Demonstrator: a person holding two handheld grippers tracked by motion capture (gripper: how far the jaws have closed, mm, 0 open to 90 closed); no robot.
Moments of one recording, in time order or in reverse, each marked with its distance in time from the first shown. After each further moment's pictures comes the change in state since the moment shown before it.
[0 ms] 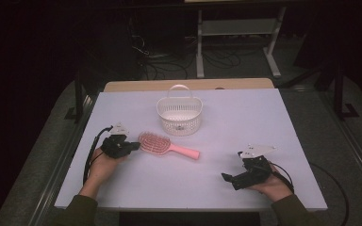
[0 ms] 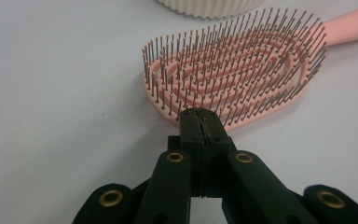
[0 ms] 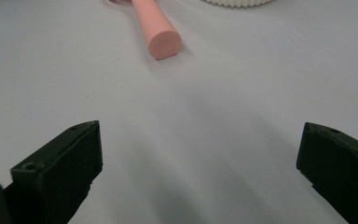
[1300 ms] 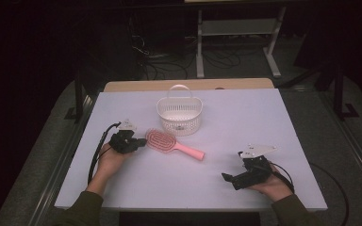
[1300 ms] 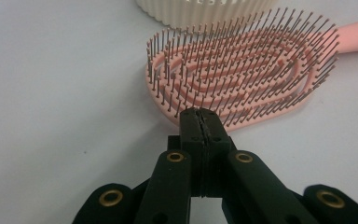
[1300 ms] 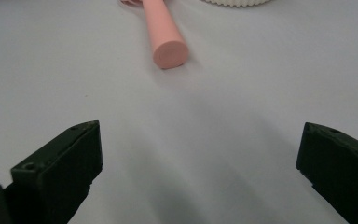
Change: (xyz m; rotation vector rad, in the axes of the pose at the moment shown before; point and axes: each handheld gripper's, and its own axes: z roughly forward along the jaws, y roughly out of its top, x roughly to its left) left arm -0.002 0.014 0.021 0.007 -0.031 0.008; right arm -0.001 0.000 0.000 0.000 -0.002 -0.001
